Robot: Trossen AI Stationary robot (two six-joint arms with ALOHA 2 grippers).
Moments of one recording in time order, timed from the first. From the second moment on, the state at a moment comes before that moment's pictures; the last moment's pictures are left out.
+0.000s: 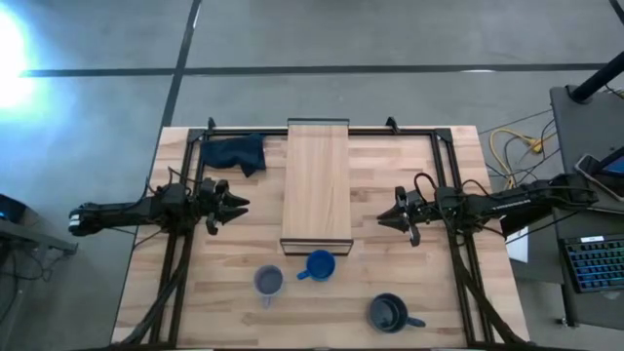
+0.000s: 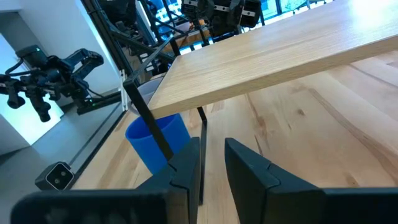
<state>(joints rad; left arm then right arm) 0.09 0.11 0.01 0.07 0.07 -0.52 -0.01 0.76 0.01 0.64 -0.16 0.34</state>
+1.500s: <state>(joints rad) 0.09 0.11 0.00 0.67 -0.14 -0.52 -0.01 0.77 0.01 0.84 0.38 0.84</state>
